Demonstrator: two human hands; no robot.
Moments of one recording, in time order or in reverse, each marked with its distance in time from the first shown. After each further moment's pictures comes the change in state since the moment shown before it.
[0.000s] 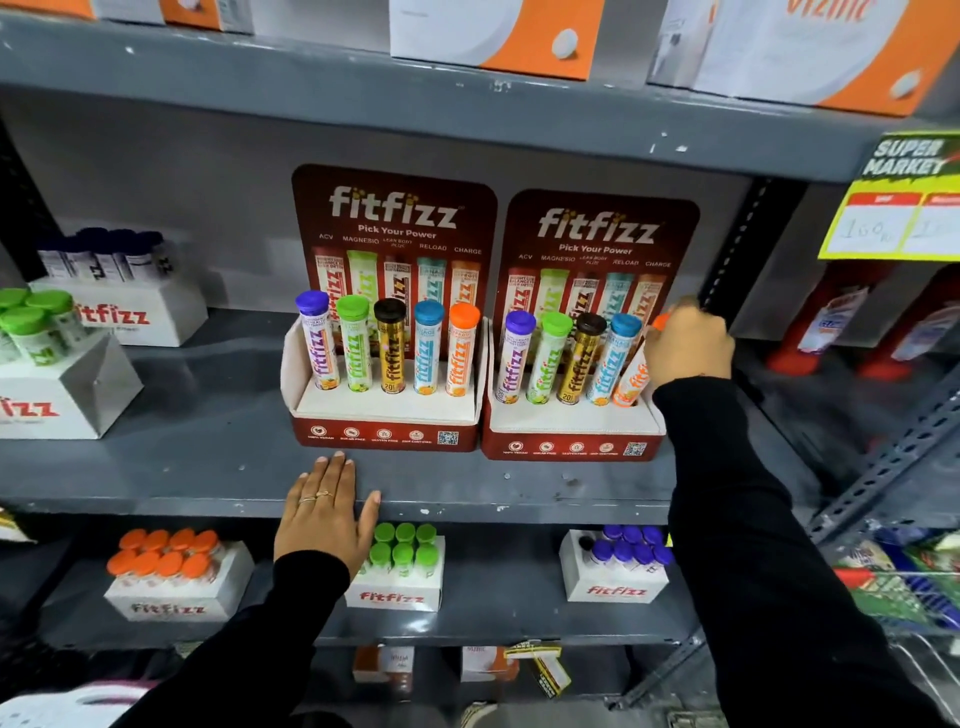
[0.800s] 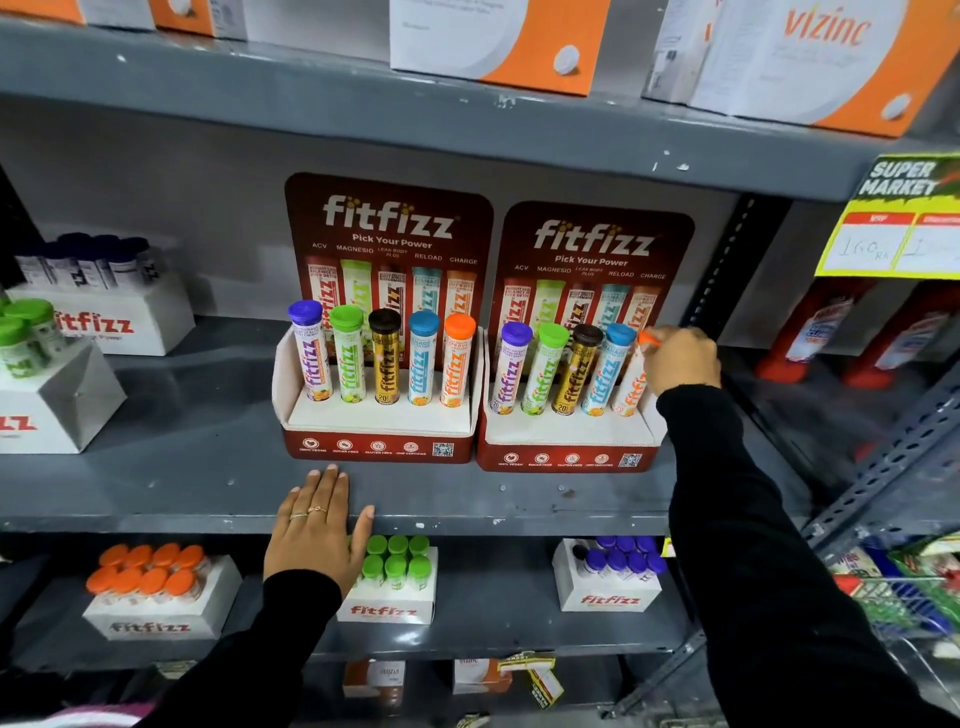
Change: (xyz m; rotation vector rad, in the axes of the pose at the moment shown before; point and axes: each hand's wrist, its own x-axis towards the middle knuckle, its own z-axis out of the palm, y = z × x) left_hand 0.001 -0.002 -0.005 -0.037 0.004 0.026; right_hand 0.021 0.013 0.021 0.109 -0.171 0.133
